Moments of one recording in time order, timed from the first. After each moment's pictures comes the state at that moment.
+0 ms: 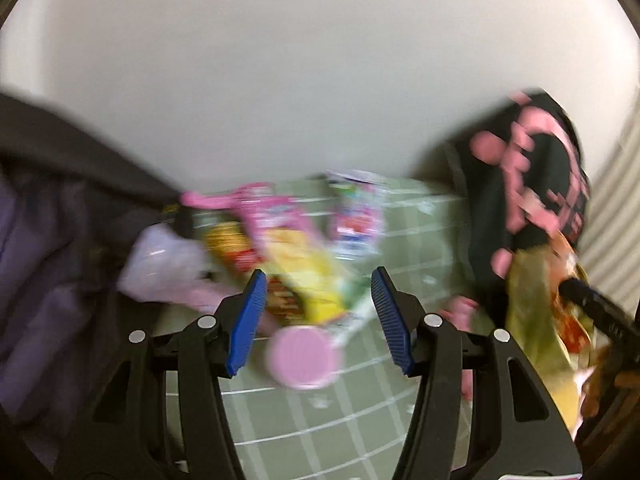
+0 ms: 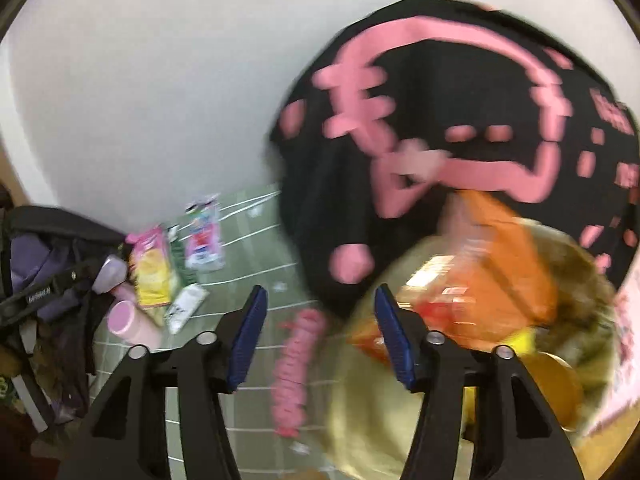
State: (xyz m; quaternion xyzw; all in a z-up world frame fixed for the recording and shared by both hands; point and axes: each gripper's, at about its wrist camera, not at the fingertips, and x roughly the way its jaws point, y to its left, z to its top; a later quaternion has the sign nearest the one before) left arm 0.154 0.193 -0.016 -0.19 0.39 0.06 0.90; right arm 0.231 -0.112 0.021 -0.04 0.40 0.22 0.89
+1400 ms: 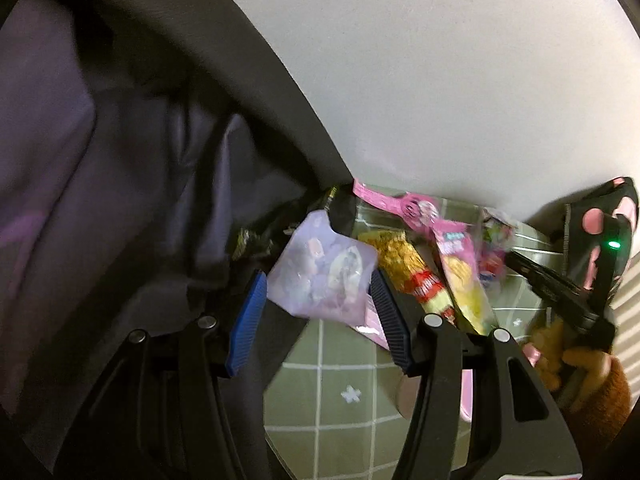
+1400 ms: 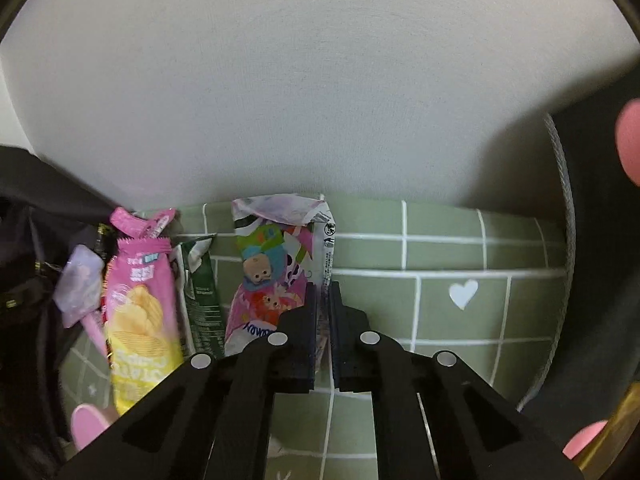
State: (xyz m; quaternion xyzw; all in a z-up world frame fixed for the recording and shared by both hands) left arm 0.146 0.305 -0.073 -0.27 0.41 0.15 0.86; right arm 0.329 0.093 -0.072 -0.14 0.45 0.29 0.83
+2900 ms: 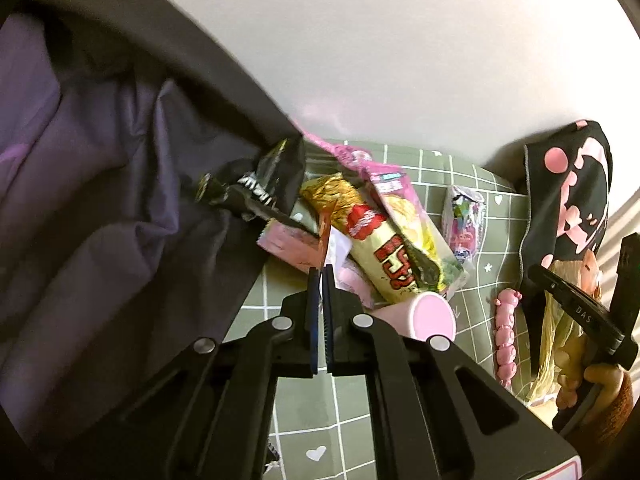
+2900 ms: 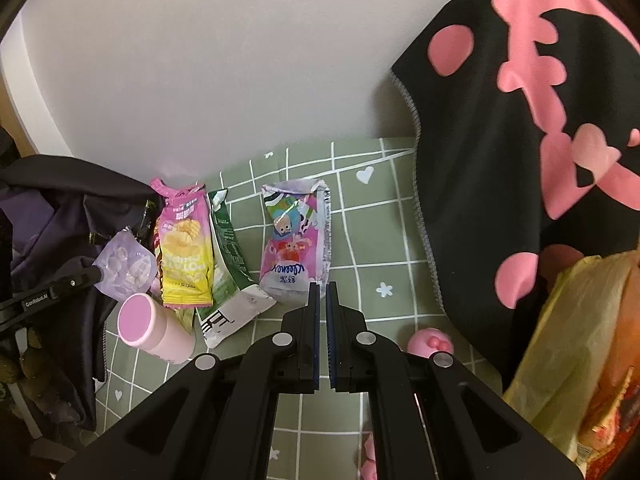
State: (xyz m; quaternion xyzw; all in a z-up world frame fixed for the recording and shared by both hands) left arm 0.127 0.252 -0.061 -0.24 0.43 0.08 0.87; right arm 0.257 -0.020 -0.036 -0.06 0.44 0.29 0.85
